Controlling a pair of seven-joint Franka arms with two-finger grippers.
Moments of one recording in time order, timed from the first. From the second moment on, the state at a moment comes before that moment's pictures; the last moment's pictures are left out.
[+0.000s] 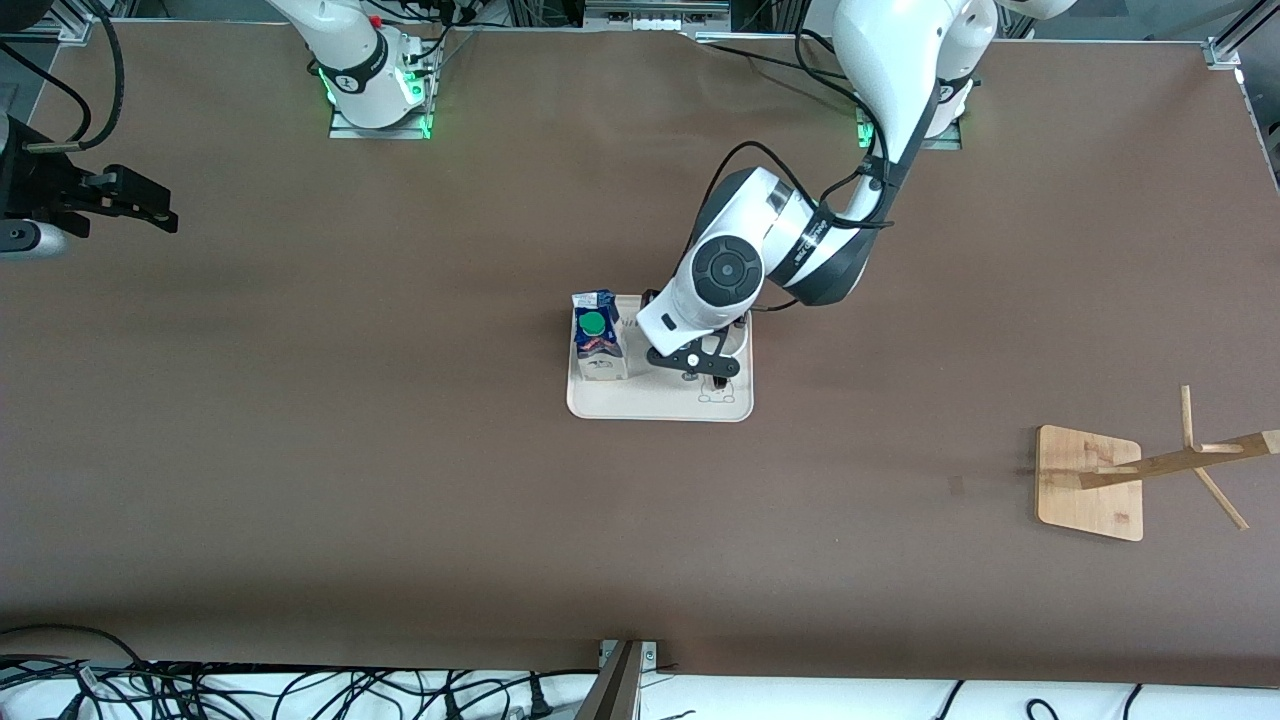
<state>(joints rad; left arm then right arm) -0.67 0.67 0.02 -1.47 -0.25 1.96 -0.42 0.00 0.00 -0.02 -1.62 -0.02 1.51 -0.09</state>
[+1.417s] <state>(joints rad) -0.72 0.73 0.03 -1.47 -0.22 1.99 -0.27 0.00 0.00 -0.02 -1.62 -0.02 1.51 -0.09</state>
